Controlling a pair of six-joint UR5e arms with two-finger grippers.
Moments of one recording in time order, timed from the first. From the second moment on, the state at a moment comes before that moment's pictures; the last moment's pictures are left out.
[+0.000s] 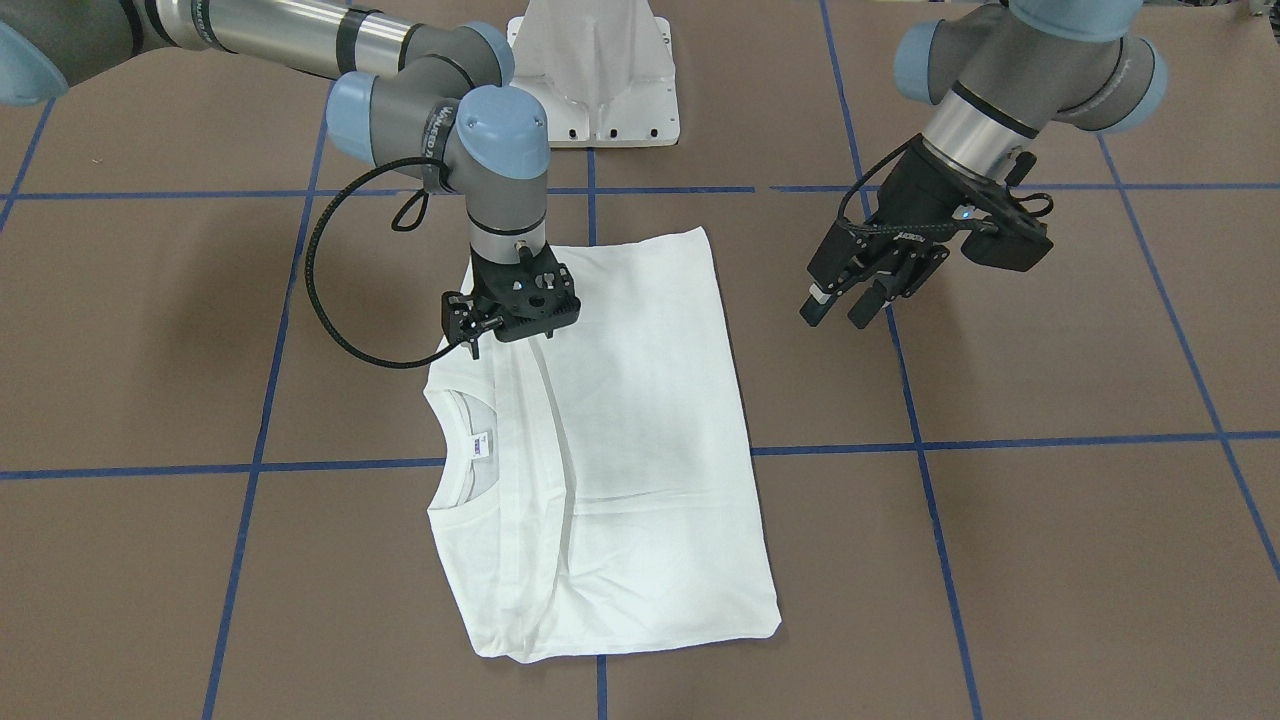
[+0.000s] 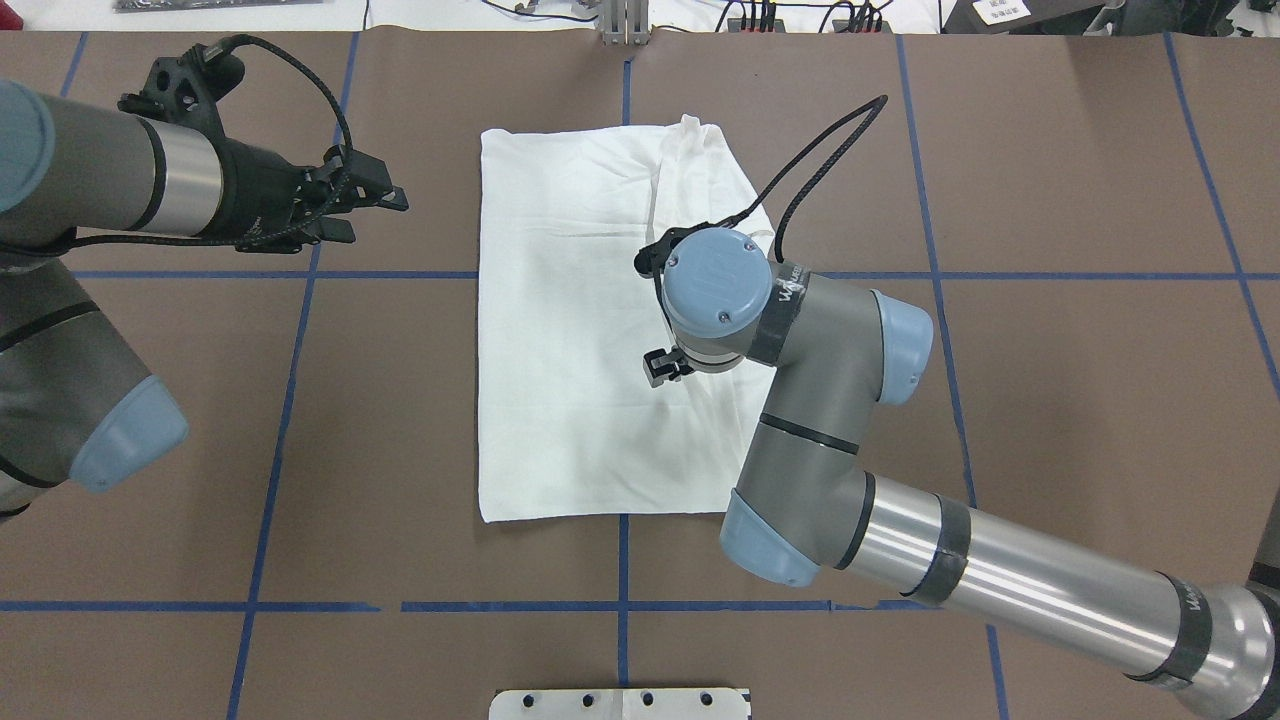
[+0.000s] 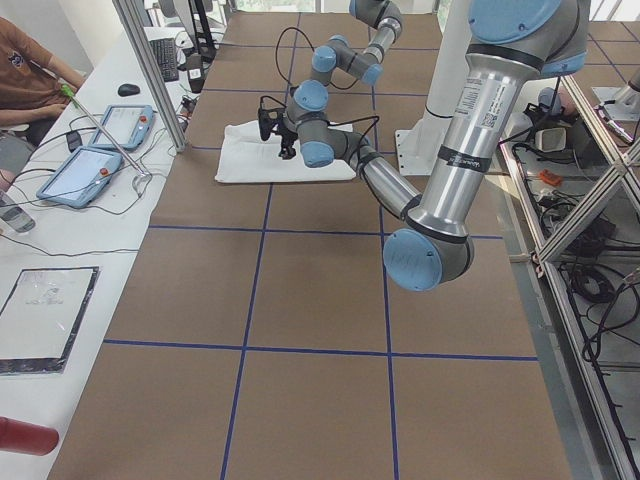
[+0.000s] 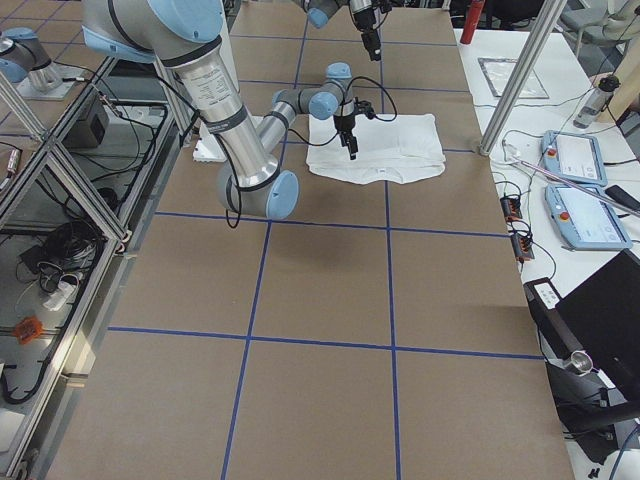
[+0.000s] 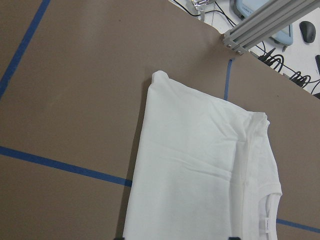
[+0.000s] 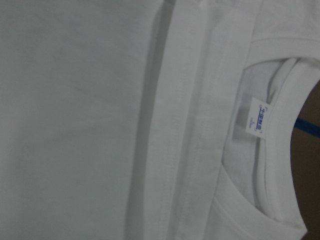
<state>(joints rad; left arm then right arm) -0.83 -1.91 -1.88 -2.18 -1.96 -1.52 0.51 -0.83 1.52 -1.57 1.70 0.81</state>
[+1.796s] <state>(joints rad) -0.83 -1.88 -1.93 -2.18 -1.96 -1.53 0.57 -0.74 1.37 -1.53 1.75 0.78</state>
